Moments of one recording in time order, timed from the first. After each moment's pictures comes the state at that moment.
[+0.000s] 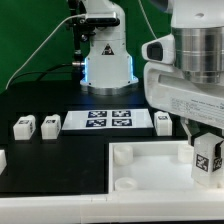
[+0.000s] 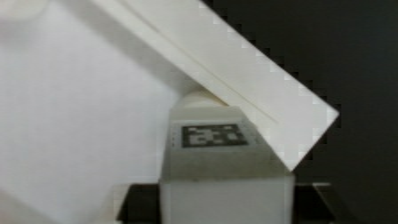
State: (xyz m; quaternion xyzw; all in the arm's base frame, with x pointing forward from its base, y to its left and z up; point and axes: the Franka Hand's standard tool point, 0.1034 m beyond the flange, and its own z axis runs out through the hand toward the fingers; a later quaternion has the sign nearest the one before) arm 0.634 0.121 0.077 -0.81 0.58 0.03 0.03
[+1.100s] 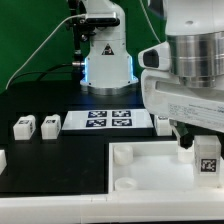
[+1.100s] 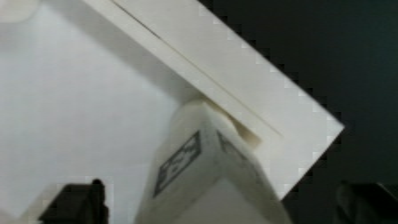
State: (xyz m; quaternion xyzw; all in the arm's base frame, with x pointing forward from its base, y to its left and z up) arm 0.632 0.122 0.074 -0.91 0.41 0.01 0.05
